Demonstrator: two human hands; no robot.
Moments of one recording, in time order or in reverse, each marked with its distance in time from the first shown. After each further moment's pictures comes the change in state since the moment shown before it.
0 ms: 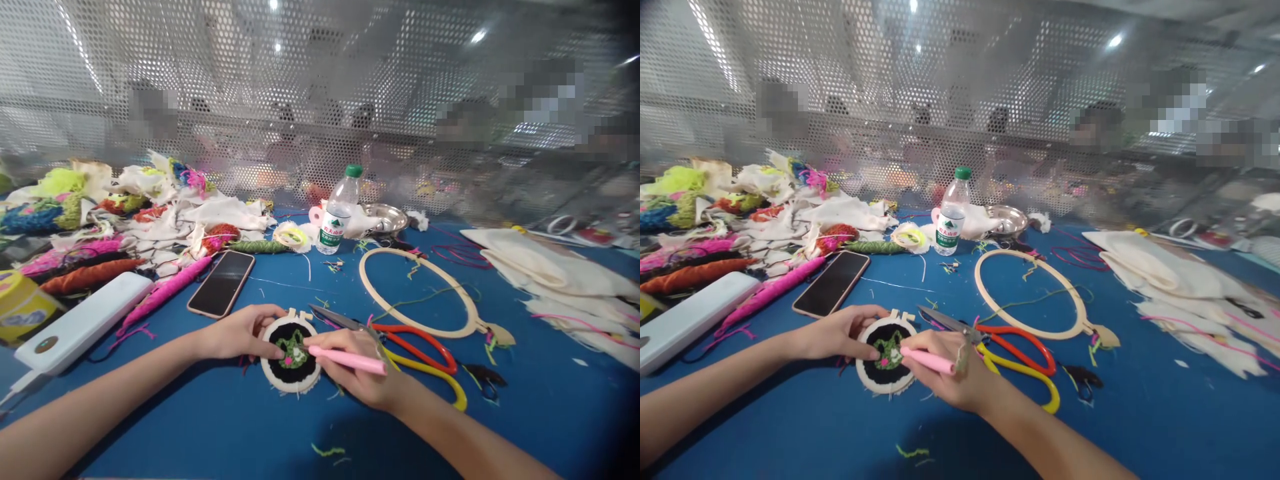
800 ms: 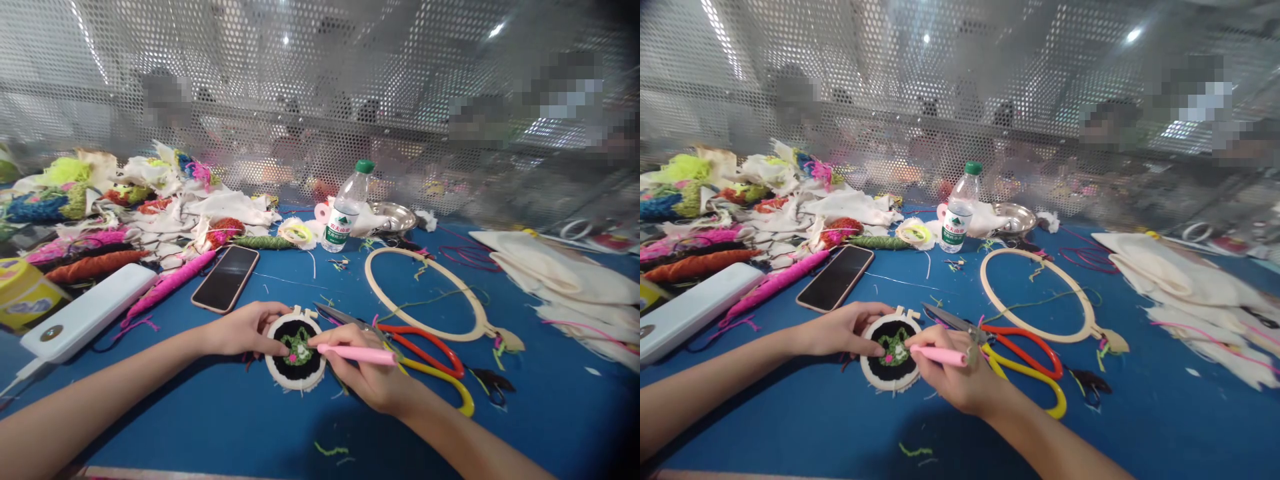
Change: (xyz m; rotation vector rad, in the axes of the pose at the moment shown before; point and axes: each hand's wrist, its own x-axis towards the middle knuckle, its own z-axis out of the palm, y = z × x) left_hand 0.001 -0.003 0.001 0.027 0.048 0.016; right_hand 0.002 -0.006 0.000 -0.083 0.045 0.033
